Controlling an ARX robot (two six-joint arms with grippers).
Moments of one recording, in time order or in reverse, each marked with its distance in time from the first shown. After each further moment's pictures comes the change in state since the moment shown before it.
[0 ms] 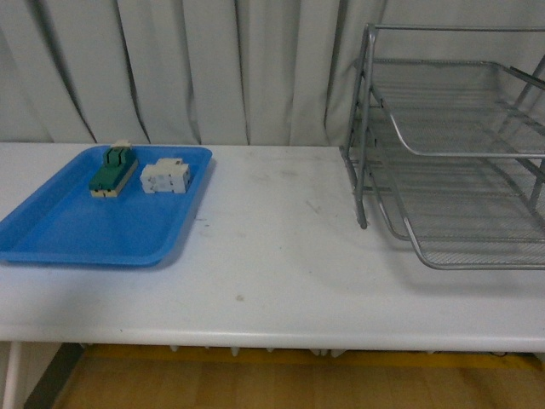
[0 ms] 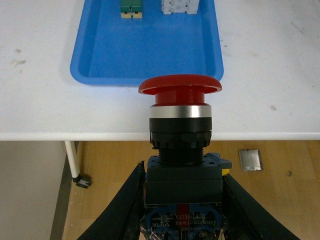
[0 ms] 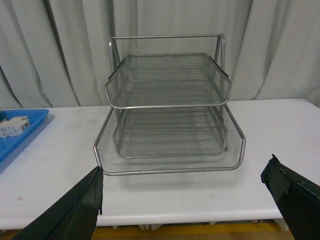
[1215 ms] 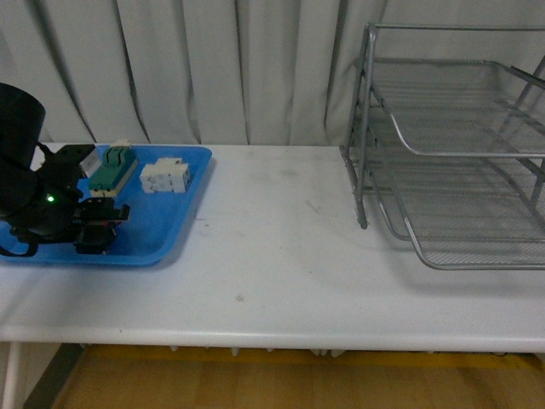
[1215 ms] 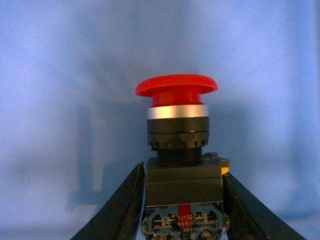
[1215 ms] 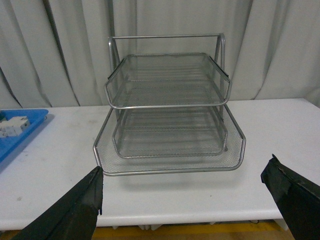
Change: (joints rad) left arm -0.020 1.377 0.880 0.180 0.021 0.018; right arm 0.000 0.000 0.000 0.000 0.000 0.000
